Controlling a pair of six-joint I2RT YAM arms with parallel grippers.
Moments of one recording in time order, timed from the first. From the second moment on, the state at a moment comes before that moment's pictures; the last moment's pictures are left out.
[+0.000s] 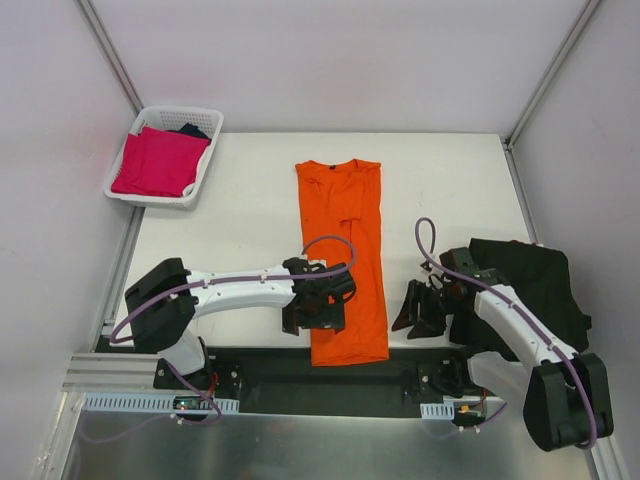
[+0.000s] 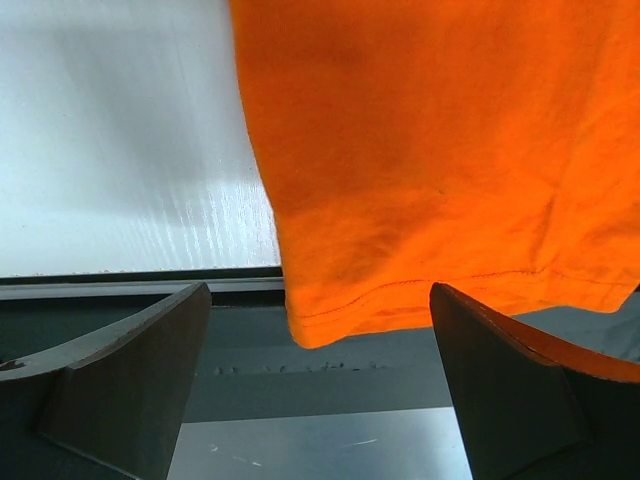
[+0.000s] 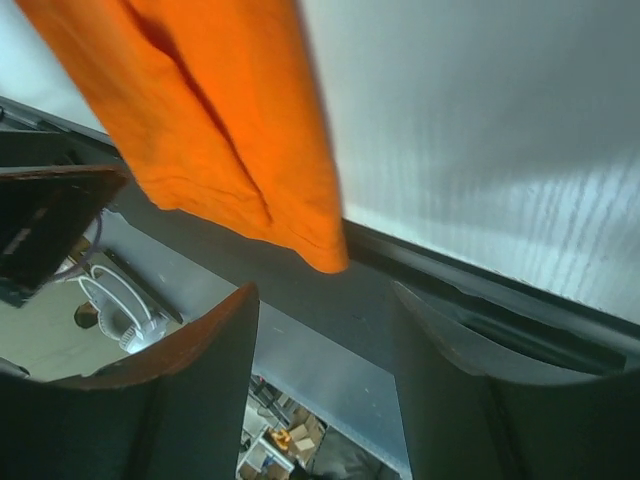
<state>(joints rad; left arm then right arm) -1.16 1.61 1.05 -0.88 -0.08 -1.20 0.25 1.02 0.53 -0.87 -0.59 0.44</state>
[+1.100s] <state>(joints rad) -1.12 1.55 0.96 -0.76 0.05 -1.31 0.38 1.23 0.38 -0.67 -0.60 0.58</state>
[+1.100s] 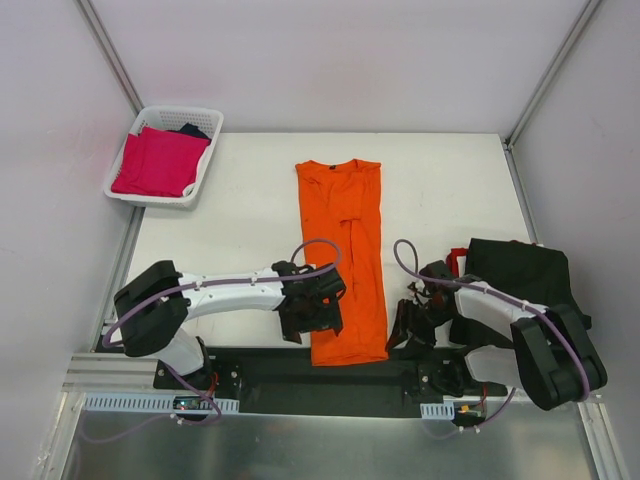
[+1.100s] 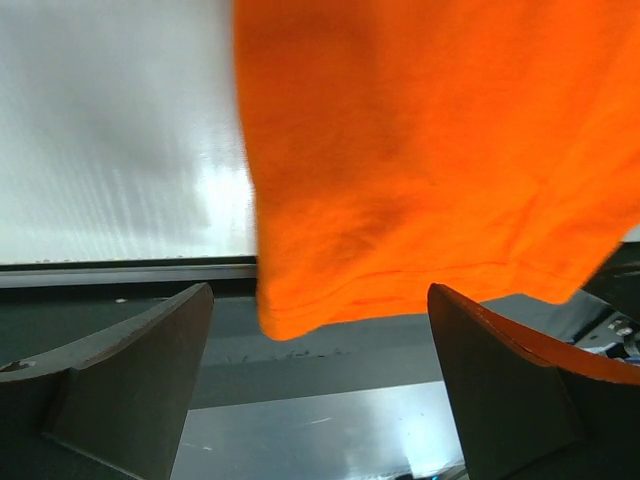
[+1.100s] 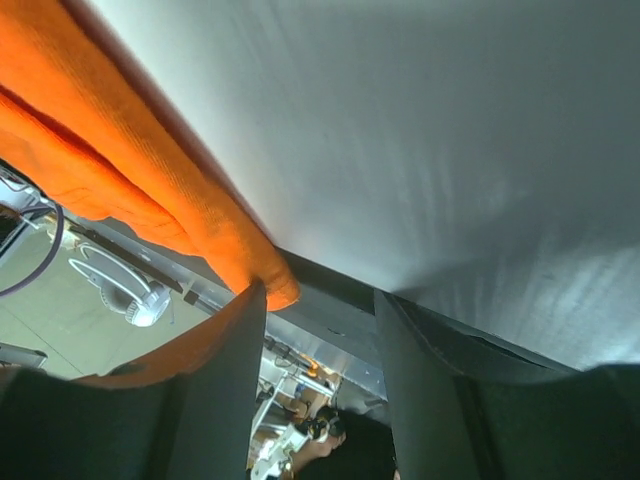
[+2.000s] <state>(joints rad) -1.13 1.52 0.81 -0.64 0.10 -1.37 0.58 1.24 0.50 -0.56 -0.48 0.72</state>
